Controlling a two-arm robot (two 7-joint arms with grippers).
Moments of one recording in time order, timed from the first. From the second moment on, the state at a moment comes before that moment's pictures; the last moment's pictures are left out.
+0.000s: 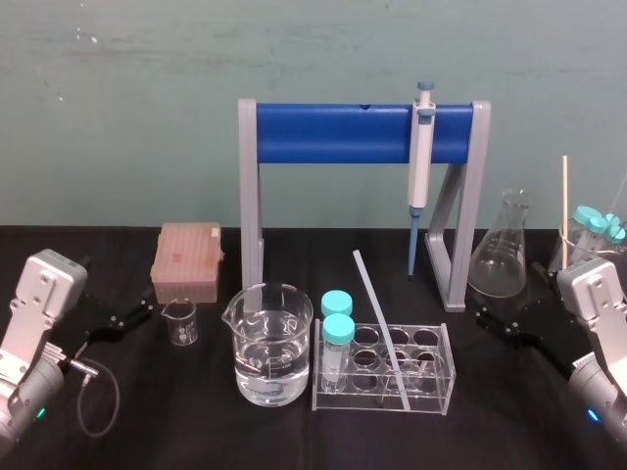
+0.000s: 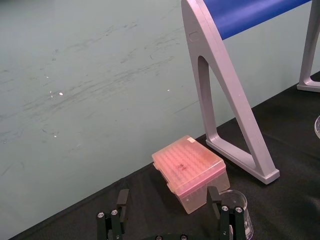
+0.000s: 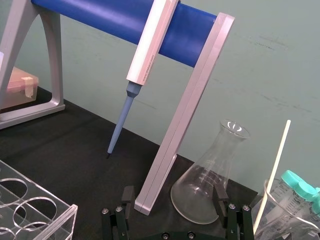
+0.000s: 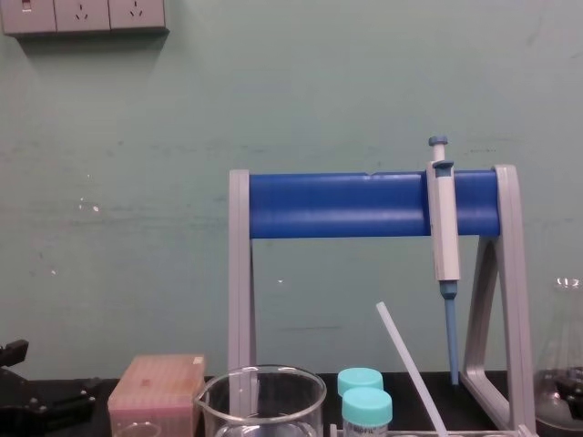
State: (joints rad) left arm -0.20 0.60 0.45 -1.41 -0.25 -0.12 0.03; right arm 0.20 0.60 -0.45 -1.41 0.25 -0.12 -0.03
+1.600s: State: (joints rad) left arm -0.20 0.60 0.45 -1.41 -0.25 -0.12 0.03; right arm 0.22 0.58 -0.42 -1.43 0.30 -0.11 0.02
